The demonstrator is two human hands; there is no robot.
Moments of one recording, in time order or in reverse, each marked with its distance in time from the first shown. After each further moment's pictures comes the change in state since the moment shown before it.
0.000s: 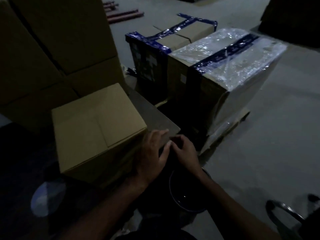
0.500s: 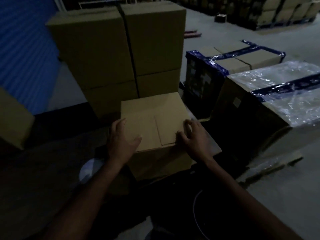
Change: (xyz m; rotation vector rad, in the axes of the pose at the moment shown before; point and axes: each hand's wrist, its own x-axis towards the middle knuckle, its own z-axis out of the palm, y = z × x) left_hand -0.037 -0.112 -0.172 0.279 0.252 -0.696; right_hand 0.031 -0.103 0.085 -0.381 -0.149 -0.301
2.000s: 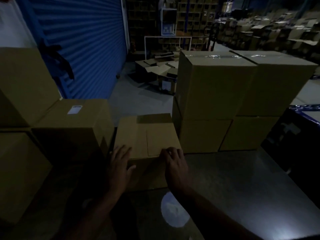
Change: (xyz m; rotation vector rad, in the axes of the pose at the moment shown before) left_hand 0.083 -0.345 -0.207 0.338 0.194 0.056; right_hand -0.018 -0.289 0.338 -0.335 -0.017 -0.664
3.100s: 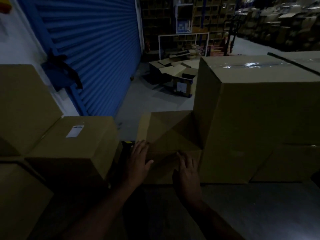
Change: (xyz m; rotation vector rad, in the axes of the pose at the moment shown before) left_hand 0.174 -0.025 0.071 -0.124 0.030 0.112; right_hand 0.132 0.047 0.076 0.143 -0.019 0.079
